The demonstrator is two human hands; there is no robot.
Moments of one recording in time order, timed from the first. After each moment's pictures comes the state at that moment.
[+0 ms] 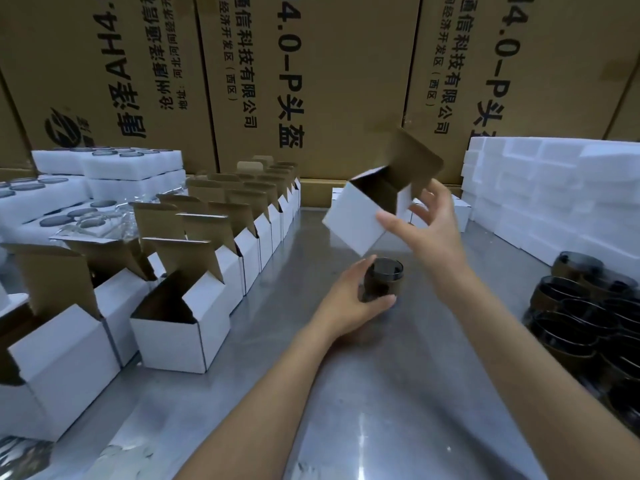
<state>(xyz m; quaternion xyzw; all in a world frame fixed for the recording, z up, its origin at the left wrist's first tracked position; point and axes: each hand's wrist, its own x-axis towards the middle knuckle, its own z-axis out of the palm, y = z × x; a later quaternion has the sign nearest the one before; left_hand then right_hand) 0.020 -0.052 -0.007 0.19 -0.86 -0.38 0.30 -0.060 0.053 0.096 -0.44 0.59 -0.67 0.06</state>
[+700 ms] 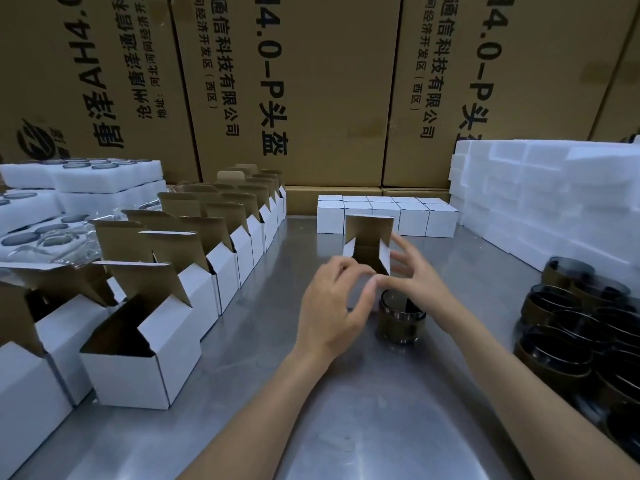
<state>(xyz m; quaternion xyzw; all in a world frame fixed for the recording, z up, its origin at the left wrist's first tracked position) 0.015 -0.033 0.008 0.15 -0.82 -0.15 0.53 -0.138 0.036 0.033 -0.48 0.67 -0.55 0.17</state>
